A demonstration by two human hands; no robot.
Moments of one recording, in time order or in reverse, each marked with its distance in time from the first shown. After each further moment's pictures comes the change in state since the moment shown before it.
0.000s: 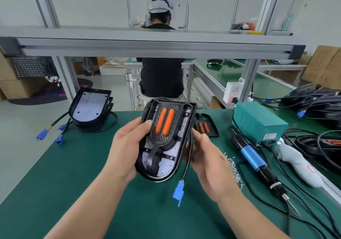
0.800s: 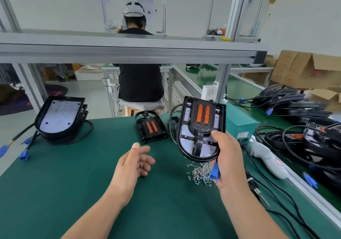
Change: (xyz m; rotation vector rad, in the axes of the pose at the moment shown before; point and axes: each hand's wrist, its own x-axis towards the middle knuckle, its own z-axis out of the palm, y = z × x) left_hand 0.005 -0.082 -0.010 0.335 0.044 -0.162; right_hand -0.004 -0.045 -0.059 -0.026 0.591 -0.113
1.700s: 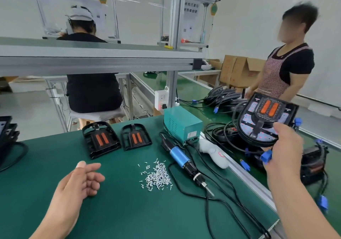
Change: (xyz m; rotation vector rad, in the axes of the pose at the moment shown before) left_hand 0.009 -0.009 0.001 0.100 -0.024 0.047; right_hand -0.001 -0.144 -0.184 -0.145 0.685 -0.282
